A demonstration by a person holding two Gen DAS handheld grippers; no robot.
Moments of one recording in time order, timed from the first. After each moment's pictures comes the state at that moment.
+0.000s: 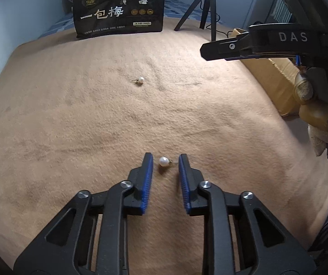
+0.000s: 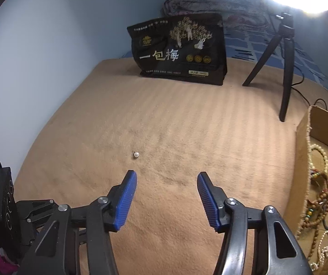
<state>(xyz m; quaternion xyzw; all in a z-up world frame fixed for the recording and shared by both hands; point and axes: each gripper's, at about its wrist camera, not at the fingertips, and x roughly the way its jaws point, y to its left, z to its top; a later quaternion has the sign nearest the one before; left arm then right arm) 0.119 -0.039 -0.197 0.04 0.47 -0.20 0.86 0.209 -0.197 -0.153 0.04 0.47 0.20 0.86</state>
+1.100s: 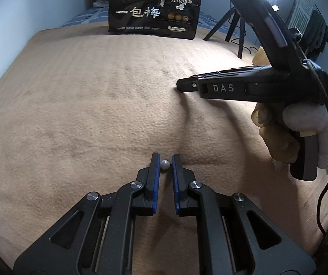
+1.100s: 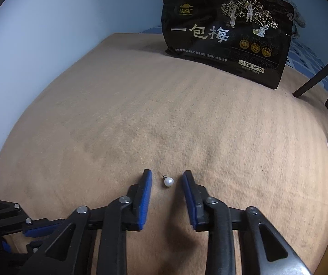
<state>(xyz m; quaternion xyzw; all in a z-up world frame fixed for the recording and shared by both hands) 0.134 0.012 -0.197 0.00 0.46 -0.17 0.87 0.257 -0.108 -0.210 -0.04 0.47 0.21 0.85</state>
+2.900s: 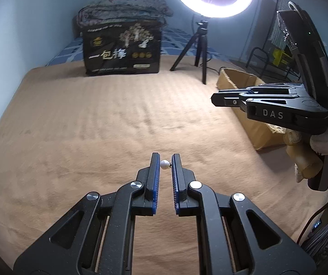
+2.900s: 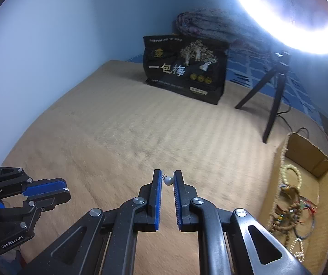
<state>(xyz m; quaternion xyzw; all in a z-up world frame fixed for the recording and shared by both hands) 0.092 -0.055 -0.123 0.01 0.40 -0.20 0.90 0.168 -0.210 -0.115 -0.04 0.42 0.18 0.89</state>
